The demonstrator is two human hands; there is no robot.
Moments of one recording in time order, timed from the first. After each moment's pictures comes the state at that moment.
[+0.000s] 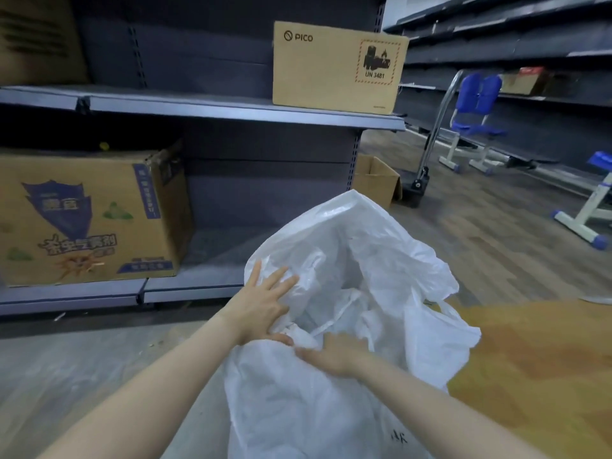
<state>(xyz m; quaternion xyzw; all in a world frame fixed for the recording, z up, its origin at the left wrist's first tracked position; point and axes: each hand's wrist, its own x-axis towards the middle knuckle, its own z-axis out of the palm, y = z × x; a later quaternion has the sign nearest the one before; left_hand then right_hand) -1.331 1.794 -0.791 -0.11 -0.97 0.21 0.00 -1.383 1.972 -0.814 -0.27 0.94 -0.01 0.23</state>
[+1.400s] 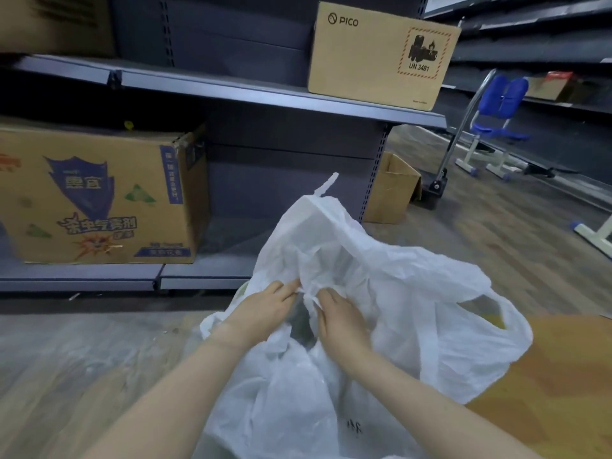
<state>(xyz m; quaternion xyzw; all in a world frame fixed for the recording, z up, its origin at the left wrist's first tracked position) -1.319 1.754 -0.823 -0.04 -0.99 0.09 0.07 -1.385 1.915 -0.822 -0.38 0.90 -0.21 -0.08</state>
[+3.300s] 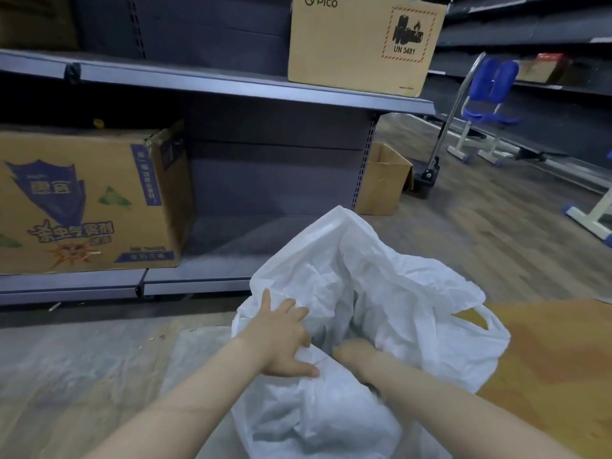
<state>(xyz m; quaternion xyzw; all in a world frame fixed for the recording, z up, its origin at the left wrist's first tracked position) -1.322 1.813 -0.798 -0.03 -0.99 0.01 -0.16 -1.435 1.947 -0.878 -0.40 0.85 0.17 0.30</state>
